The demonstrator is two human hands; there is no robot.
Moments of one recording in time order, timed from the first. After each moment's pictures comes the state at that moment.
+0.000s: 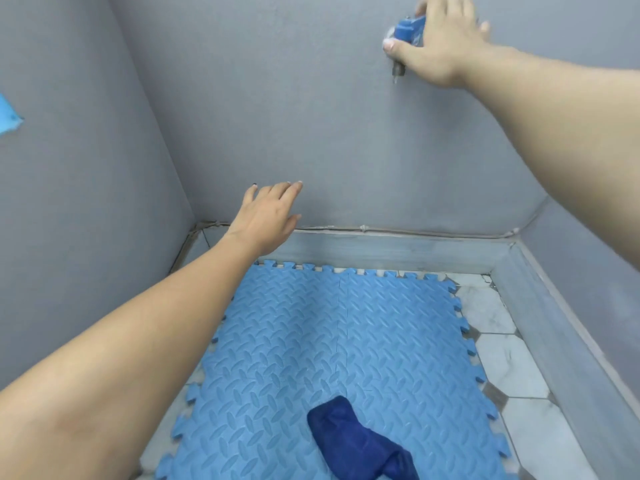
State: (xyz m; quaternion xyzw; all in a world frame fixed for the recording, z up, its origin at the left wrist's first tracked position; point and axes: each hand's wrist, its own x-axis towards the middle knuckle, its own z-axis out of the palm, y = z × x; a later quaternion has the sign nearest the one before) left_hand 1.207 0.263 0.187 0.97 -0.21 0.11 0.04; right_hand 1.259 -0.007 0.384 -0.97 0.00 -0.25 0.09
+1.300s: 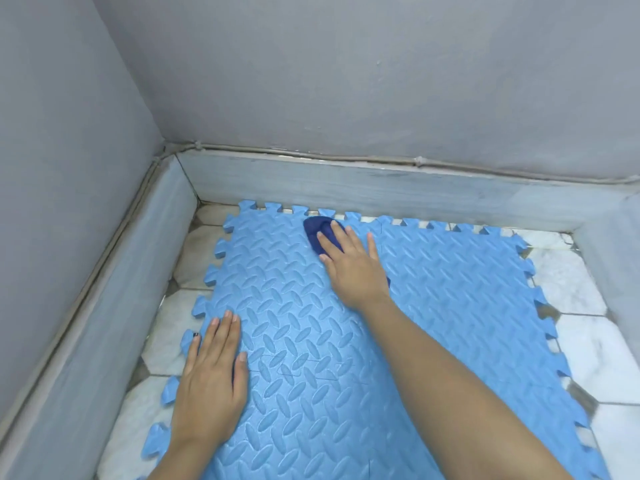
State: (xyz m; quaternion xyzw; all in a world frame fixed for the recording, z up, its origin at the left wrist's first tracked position) left_hand 1.063 0.362 -0.110 0.99 -0.02 -0.01 0.17; right_hand 1.213 0.116 -0.093 -0.99 -0.08 0.04 0.07
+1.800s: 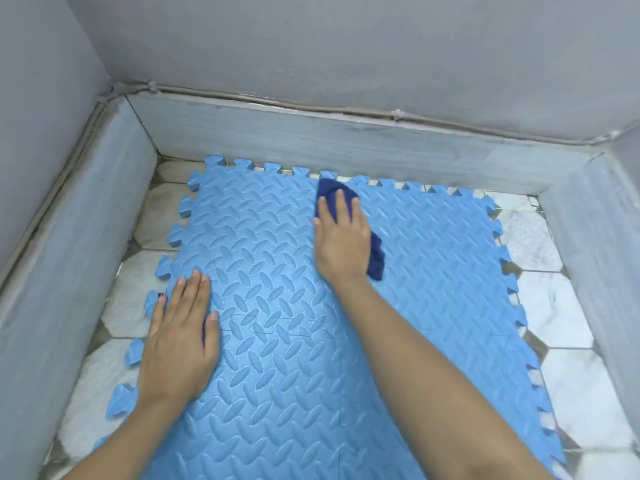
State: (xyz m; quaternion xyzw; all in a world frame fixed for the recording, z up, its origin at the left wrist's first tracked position) left_hand 1.063 0.355 -0.103 0.99 -0.01 -0.01 0.14; right_hand 1.186 0.116 -0.099 -0.99 0.08 -0.05 0.10
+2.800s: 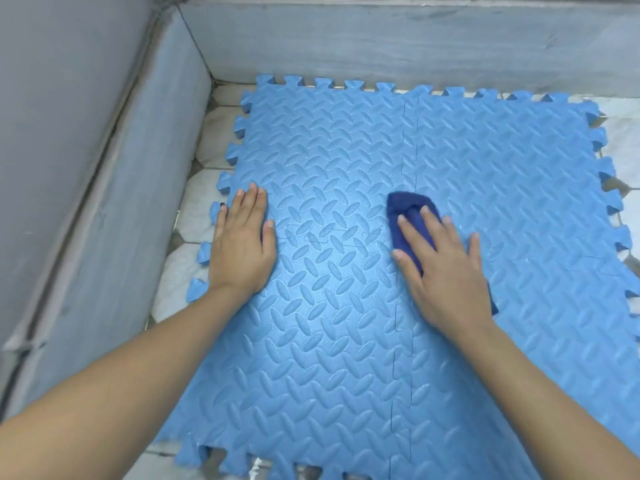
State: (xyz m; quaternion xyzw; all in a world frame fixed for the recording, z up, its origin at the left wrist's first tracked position) left_hand 1.062 0.353 -0.104 0.99 -0.01 0.01 0.15; right_hand 1.001 0.074 -0.091 -0.99 0.00 0.04 0.10
